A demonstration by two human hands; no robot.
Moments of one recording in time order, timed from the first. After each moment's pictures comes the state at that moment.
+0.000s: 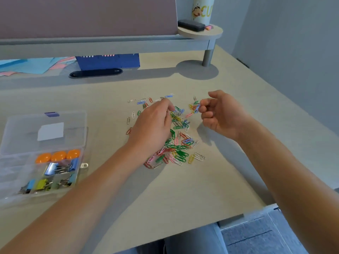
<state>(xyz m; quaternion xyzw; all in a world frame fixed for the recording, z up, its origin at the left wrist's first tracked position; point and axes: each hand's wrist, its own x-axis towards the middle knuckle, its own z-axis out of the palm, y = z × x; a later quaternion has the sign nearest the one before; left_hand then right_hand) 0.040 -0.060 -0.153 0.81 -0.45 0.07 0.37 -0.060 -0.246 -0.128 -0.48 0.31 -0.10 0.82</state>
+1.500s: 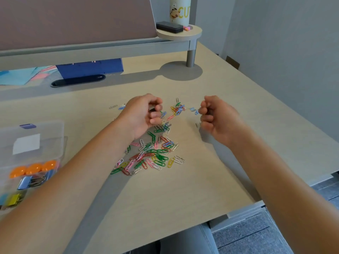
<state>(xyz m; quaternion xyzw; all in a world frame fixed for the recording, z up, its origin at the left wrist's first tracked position) 0.057 -0.121 -0.127 0.57 -0.12 -0.41 0.70 -0.097 -0.269 -0.139 -0.49 0.34 -0.20 0.78</state>
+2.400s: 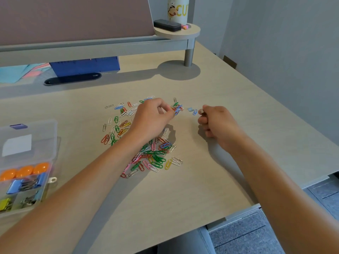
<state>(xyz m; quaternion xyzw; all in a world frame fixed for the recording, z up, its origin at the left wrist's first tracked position) 0.040 -0.131 -0.150 0.80 -0.37 -0.09 0.45 -0.095 -0.269 -0.155 -0.63 0.39 -0.20 0.64</state>
